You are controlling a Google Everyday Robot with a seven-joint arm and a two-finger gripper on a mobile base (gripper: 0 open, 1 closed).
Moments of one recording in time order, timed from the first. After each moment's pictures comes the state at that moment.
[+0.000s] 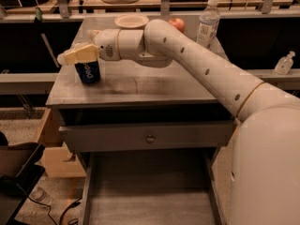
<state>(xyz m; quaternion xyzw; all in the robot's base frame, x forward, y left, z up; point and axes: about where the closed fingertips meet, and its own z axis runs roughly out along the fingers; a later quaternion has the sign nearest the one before) 0.672 0.217 0.934 -0.45 0.57 0.48 0.49</state>
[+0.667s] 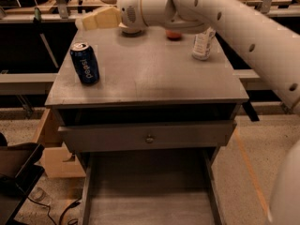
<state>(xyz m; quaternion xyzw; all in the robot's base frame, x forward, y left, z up) 0.688 0.131 1.016 -0.41 0.66 0.37 0.52</state>
